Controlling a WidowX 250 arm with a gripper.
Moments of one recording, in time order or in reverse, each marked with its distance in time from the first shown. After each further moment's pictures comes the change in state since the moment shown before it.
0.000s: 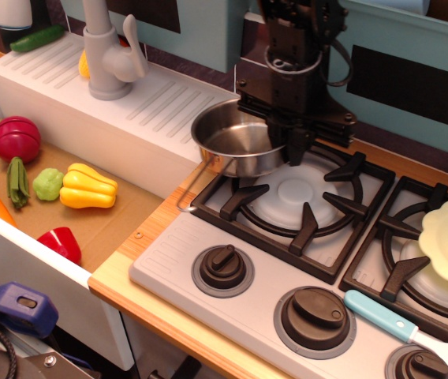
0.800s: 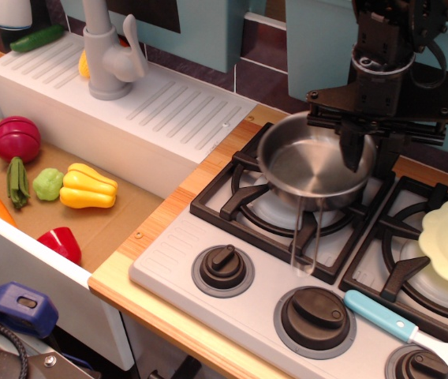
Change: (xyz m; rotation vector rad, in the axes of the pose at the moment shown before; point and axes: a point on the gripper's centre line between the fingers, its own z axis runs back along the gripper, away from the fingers) arm 0.002 -0.050 0.011 -0.035 0.014 0.171
